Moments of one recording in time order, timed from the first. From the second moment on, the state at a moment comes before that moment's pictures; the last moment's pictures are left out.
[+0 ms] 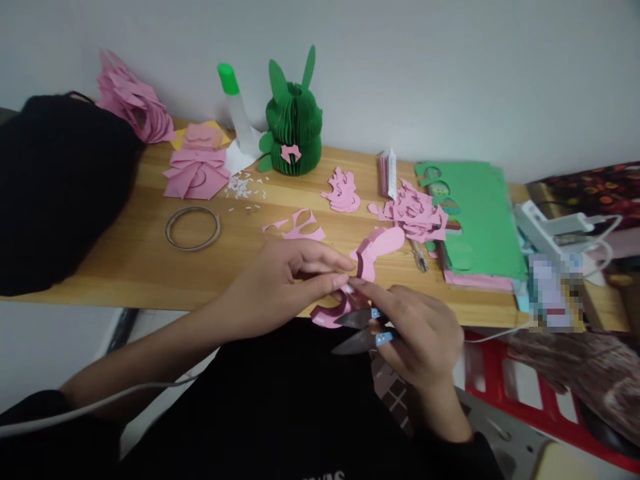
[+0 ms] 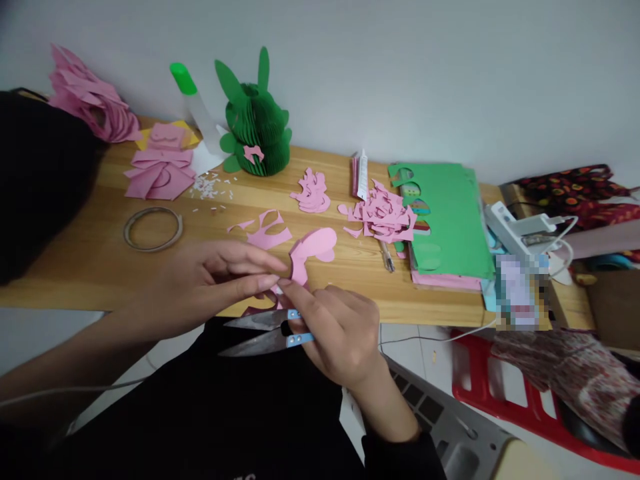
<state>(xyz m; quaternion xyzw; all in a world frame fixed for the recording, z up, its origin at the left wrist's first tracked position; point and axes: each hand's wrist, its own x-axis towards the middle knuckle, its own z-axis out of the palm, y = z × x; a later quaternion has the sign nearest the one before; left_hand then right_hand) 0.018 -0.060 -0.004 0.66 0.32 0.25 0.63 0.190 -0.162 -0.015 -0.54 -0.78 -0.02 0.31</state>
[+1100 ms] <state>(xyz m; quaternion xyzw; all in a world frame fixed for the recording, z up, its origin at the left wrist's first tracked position) 0.015 -0.065 0.018 0.71 0.31 0.25 0.58 0.189 -0.169 -0.008 -0.49 -0.78 -0.03 0.38</state>
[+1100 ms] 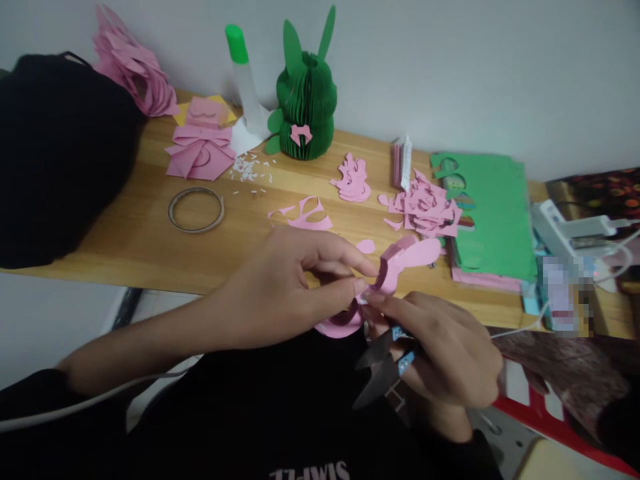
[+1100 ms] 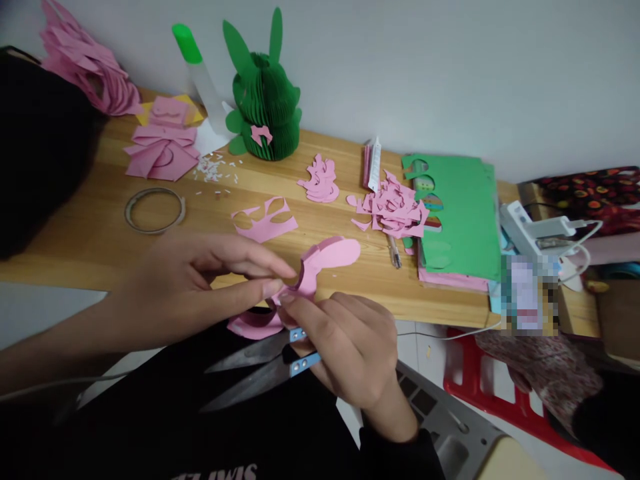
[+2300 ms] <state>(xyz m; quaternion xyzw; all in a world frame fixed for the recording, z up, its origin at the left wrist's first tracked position) -0.008 -0.016 0.006 0.75 0.35 0.29 0.49 0.177 -0.077 -0.002 -0.49 -0.78 0.16 0.35</state>
